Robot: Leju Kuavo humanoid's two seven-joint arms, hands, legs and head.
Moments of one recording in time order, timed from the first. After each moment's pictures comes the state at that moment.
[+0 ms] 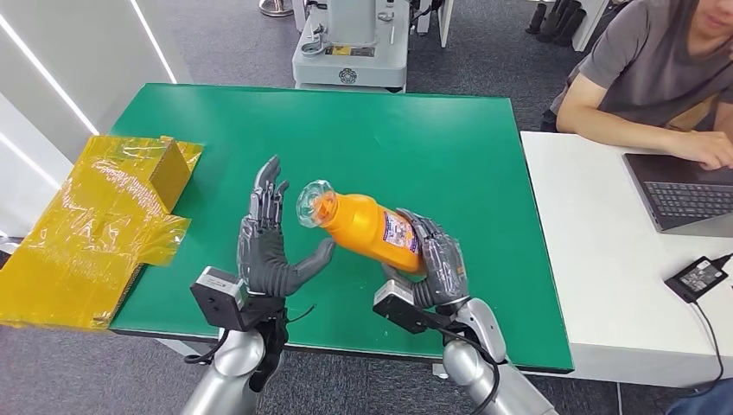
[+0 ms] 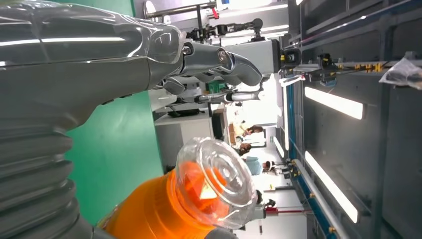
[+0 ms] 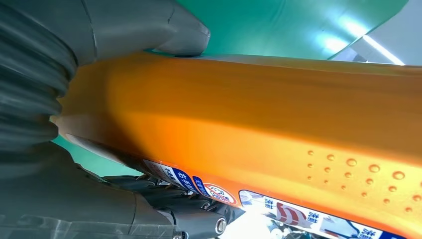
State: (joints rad) left arm -0.21 -0.18 -0.47 -1.37 -0.01 0.24 -0.56; right arm -0.38 -0.05 0.66 -0.99 0.60 -0.52 -0.36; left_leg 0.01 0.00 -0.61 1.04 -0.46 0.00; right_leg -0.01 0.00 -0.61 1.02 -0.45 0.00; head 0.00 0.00
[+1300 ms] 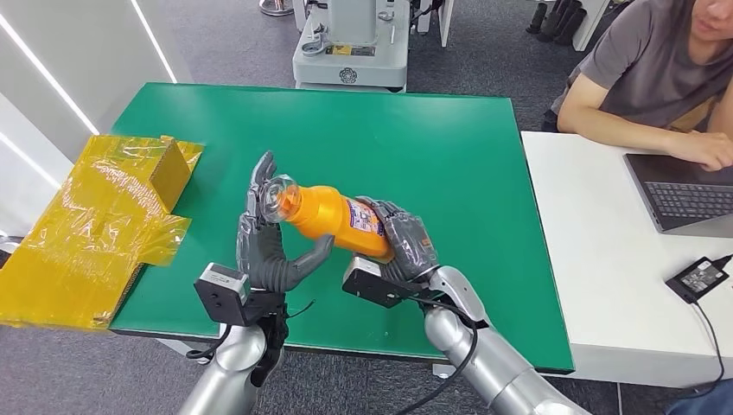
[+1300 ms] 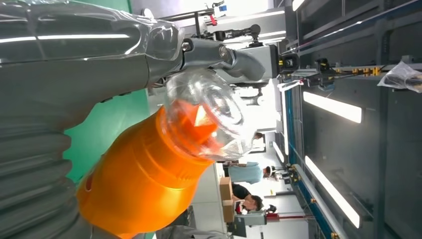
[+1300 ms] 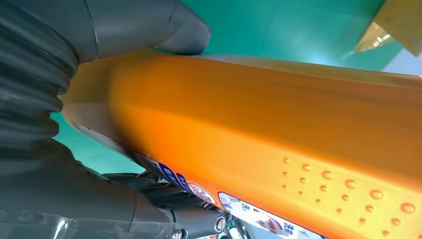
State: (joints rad) left arm -0.23 -0.18 -0.47 -1.35 -0.02 0.26 -0.56; right arm -0.56 0.03 0.72 -0.84 0.58 -0.32 -0.35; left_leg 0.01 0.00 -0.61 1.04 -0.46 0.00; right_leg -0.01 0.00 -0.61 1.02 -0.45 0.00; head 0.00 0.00
